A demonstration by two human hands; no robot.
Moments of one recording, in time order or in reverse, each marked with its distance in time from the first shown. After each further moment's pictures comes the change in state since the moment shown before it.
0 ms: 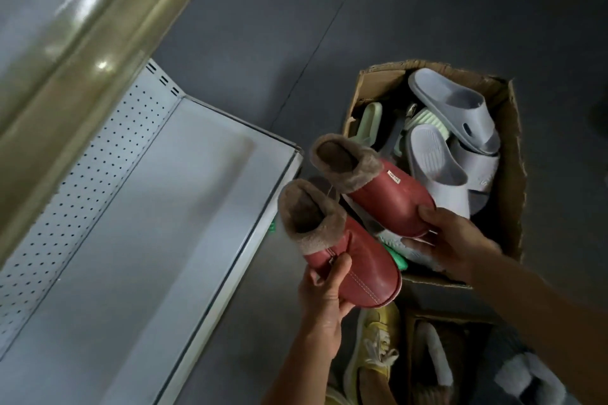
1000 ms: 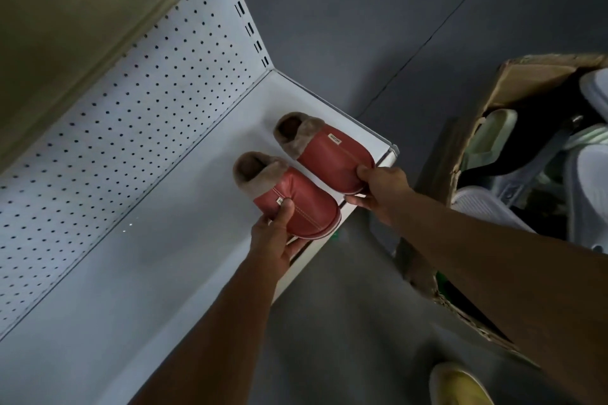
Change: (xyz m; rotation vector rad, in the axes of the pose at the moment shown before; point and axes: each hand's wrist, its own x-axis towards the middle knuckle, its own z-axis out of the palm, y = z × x) left_hand 0.140 0.117 -0.160 -0.133 0.268 0.217; right_hand 0.107 0.065 0.257 -0.323 -0.199 -0.055
